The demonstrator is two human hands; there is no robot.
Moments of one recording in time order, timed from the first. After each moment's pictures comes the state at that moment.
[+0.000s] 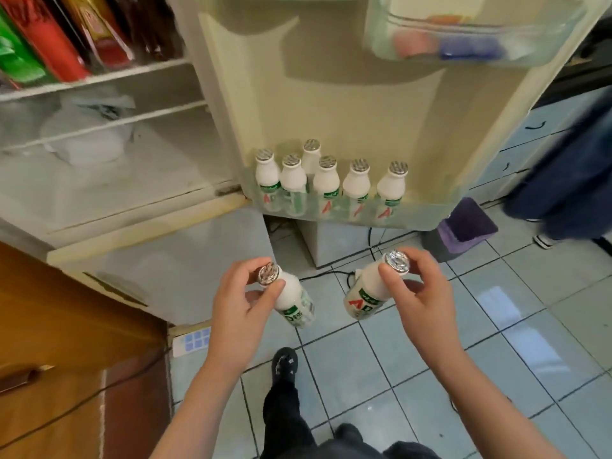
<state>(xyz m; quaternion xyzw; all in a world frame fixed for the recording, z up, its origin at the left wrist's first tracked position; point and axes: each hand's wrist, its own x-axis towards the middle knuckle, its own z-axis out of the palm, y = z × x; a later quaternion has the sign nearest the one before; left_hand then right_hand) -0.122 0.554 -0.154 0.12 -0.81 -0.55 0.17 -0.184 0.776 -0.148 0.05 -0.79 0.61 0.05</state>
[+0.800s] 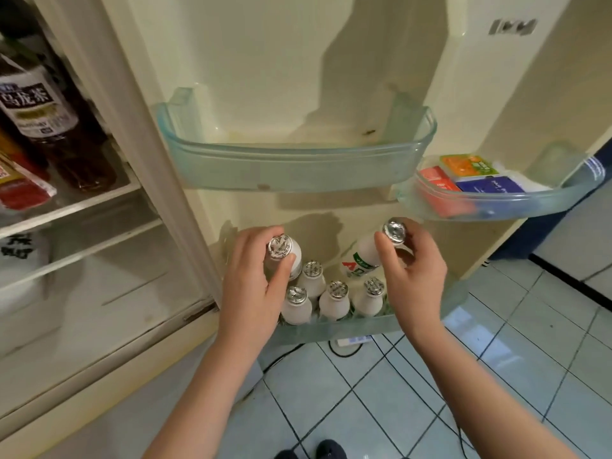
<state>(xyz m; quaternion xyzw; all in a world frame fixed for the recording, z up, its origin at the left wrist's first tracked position) -0.369 0.472 -0.079 -0.10 -0.85 -0.44 0.28 -0.378 0.670 -0.079 -0.05 -0.79 0.53 0.30</state>
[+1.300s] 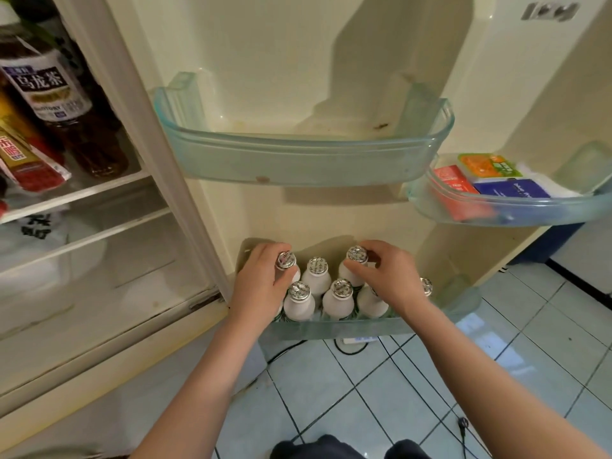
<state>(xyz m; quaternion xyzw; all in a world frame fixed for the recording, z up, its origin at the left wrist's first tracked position) -0.398 0.469 -0.130 -0.04 -0.92 -0.37 0.13 -0.424 0.685 -0.123 0.00 -0.92 0.39 0.04</state>
